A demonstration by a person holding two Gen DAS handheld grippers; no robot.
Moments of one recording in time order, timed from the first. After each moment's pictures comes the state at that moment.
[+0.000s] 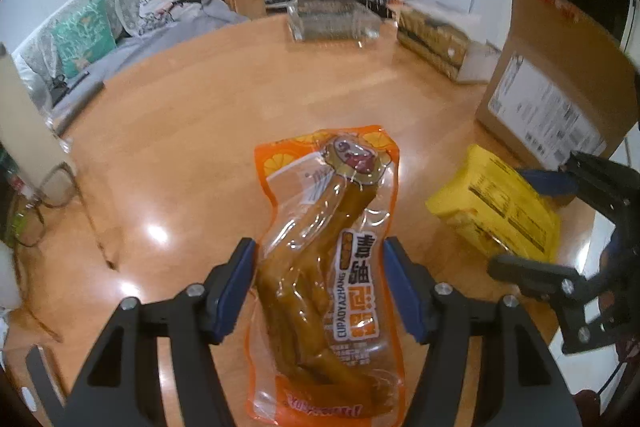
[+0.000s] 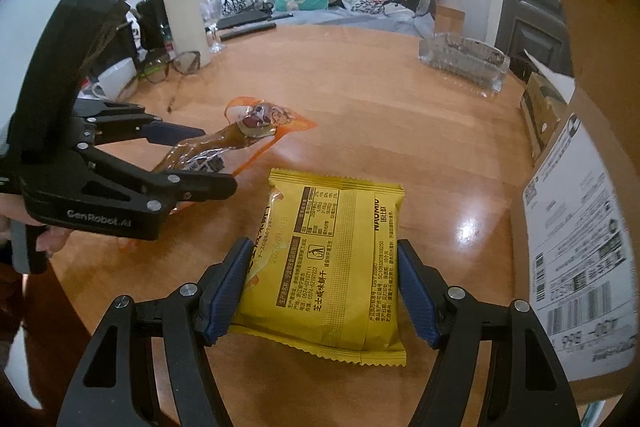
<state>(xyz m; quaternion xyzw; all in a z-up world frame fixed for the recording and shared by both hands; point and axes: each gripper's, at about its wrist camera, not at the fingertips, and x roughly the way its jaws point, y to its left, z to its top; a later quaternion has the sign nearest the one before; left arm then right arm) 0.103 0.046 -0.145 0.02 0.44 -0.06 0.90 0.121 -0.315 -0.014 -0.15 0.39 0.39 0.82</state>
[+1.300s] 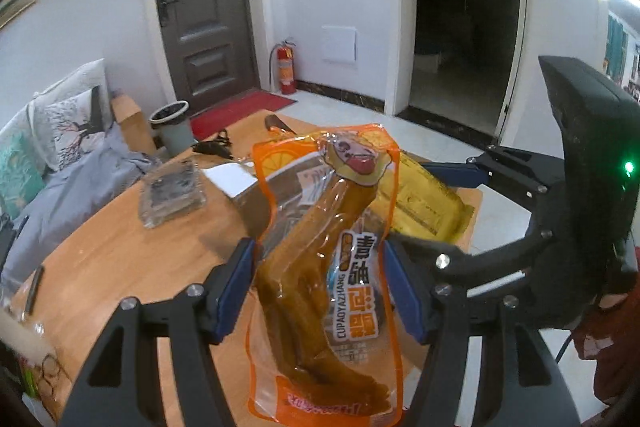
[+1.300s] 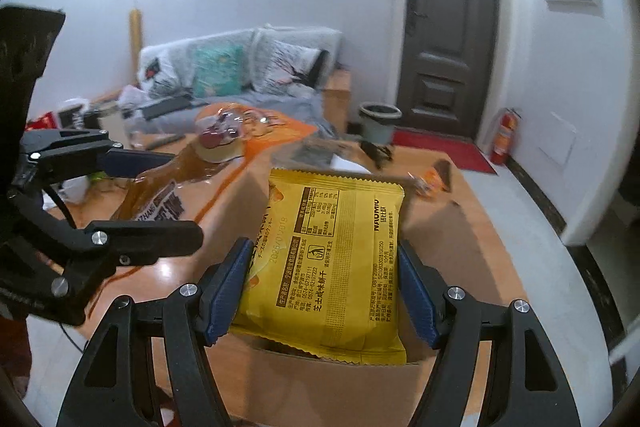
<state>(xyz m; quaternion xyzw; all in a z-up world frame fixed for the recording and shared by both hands) 0.133 -0.186 0.018 0.10 0.34 -0.22 0.91 0.158 -0.496 0.141 -0.10 0.31 0.26 0.91</state>
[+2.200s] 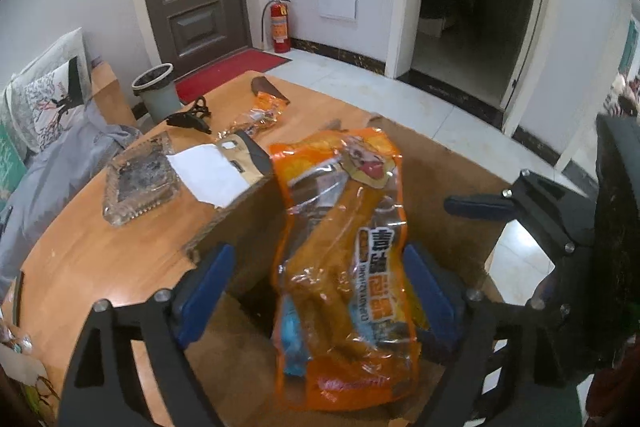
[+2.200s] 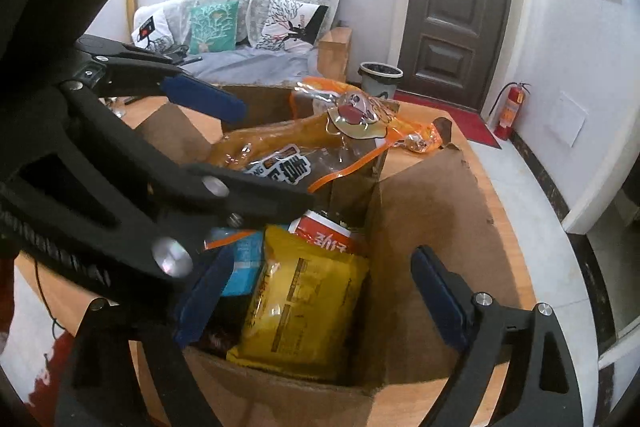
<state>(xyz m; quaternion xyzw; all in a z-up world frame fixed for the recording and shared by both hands) 0.219 -0.219 -0.016 0.10 0.41 -0.22 0.88 0.215 -0.508 0.084 -0.14 0.36 0.27 0.88</state>
